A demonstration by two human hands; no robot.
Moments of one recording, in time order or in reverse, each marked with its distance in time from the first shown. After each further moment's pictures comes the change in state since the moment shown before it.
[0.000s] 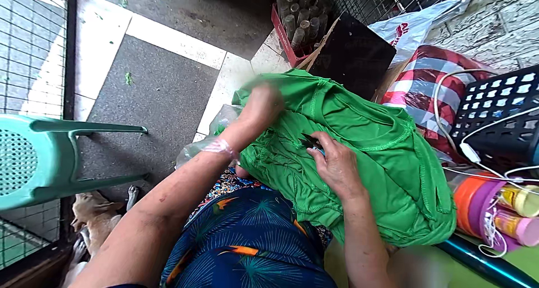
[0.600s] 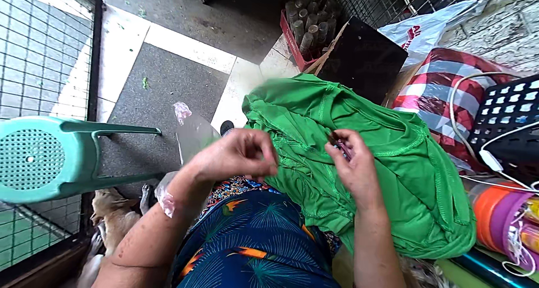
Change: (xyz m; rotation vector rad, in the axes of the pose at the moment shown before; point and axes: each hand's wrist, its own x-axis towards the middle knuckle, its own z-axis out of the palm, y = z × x) left_hand -0.101 0.004 -0.063 -0.984 -0.425 0.025; right_hand 0.001 -0.005 -0.014 0.461 0.049 0.269
